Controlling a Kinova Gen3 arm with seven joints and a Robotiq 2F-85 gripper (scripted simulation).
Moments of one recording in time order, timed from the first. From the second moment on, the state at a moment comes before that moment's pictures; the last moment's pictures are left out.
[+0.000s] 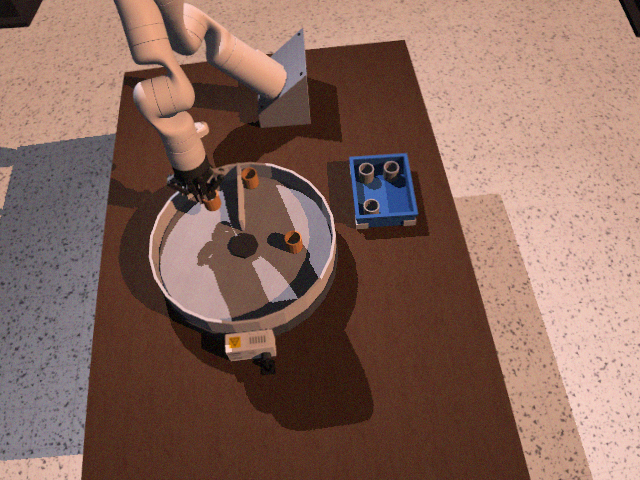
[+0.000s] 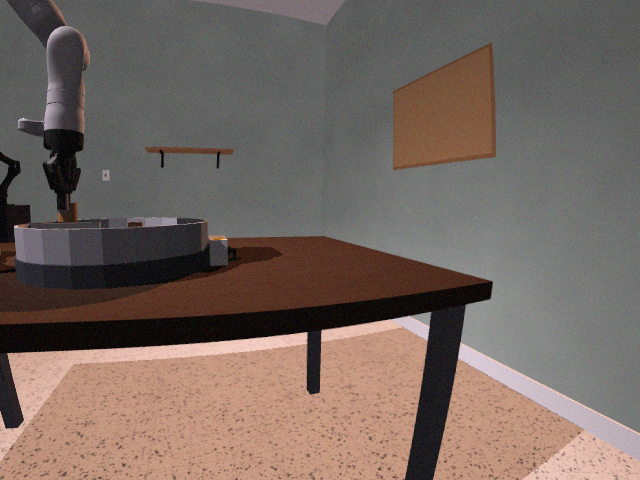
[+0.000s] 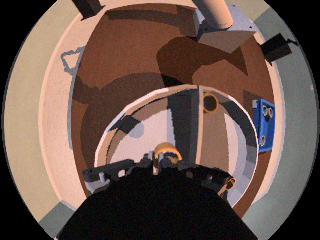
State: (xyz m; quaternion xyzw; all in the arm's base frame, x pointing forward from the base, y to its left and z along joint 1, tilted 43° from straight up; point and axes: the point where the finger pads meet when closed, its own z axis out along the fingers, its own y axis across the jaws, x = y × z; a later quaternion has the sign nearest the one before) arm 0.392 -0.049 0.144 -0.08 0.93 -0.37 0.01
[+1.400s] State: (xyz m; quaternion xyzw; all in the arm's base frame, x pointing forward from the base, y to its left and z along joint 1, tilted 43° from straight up) arm 0.394 -0.055 0.136 -0.08 0.93 -0.36 0.01
